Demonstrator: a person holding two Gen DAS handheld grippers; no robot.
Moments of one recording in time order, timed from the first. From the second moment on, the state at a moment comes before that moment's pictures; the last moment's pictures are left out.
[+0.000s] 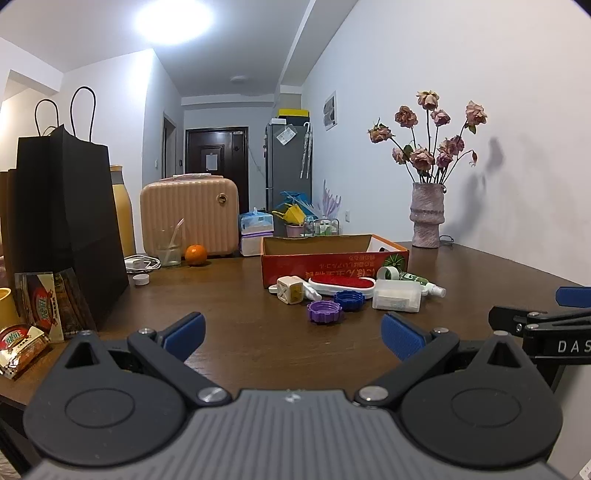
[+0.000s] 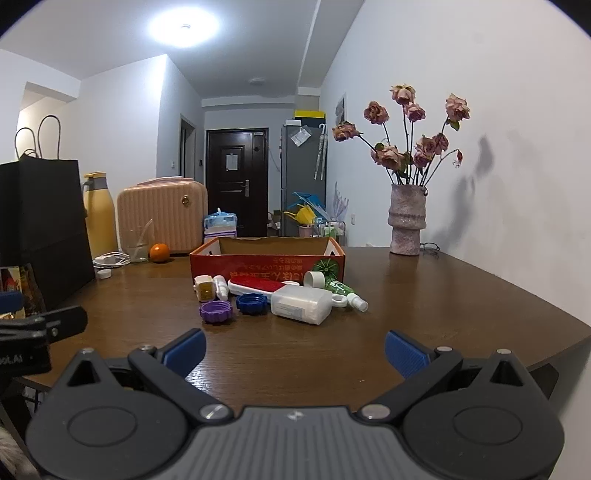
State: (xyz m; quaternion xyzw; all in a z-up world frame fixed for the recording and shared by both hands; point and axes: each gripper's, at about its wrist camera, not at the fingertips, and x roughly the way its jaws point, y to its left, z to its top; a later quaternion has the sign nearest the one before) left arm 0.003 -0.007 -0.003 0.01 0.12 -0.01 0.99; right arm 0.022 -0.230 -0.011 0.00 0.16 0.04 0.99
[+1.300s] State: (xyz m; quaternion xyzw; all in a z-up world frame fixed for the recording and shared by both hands) left arm 0.004 -0.010 -0.002 0.01 0.12 -0.01 0.99; right arm 0.019 -0.233 -0.011 0.00 0.15 0.03 0.99
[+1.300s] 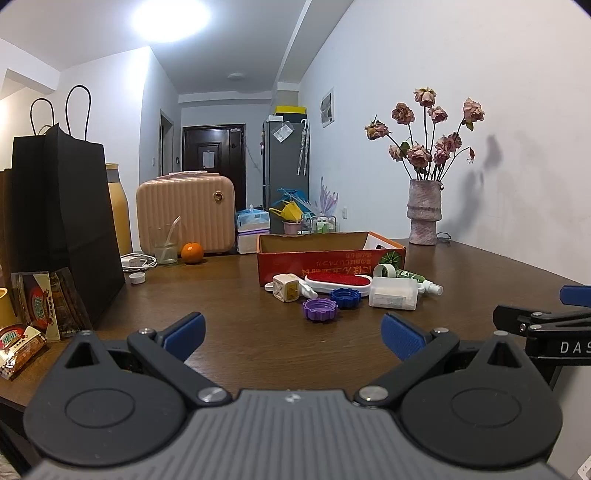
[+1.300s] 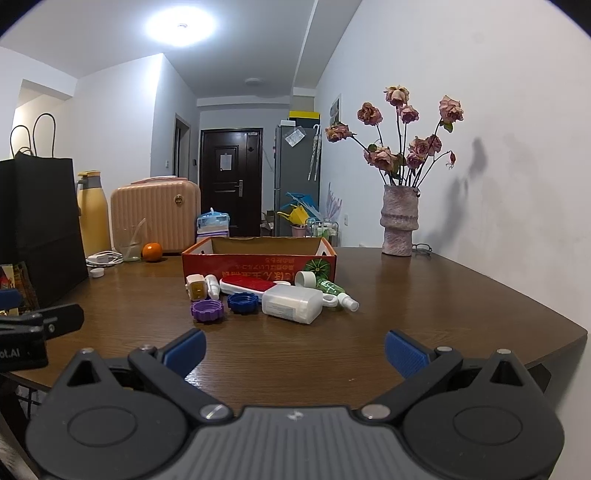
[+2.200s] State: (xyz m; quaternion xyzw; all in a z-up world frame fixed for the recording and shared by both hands) left arm 0.006 -0.010 -0.004 0.02 0.13 -0.02 0.99; right arm 0.019 -0.233 -0.017 -0.01 0.16 0.03 0.99
